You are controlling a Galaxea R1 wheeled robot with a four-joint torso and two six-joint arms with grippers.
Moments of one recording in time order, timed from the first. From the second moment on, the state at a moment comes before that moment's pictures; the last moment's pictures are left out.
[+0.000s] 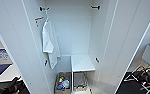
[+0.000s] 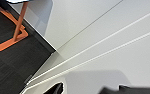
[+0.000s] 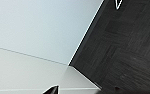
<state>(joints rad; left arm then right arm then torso) 0.60 2.06 -1.89 0.13 -0.09 -1.03 -0.47 2.32 -2.44 1.07 -0.33 -0.05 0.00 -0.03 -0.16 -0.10</state>
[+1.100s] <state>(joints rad) 0.62 2.56 -1.91 0.20 -0.04 -1.07 -0.55 2.65 -2.03 1.20 -0.24 -0.15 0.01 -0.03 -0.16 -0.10</state>
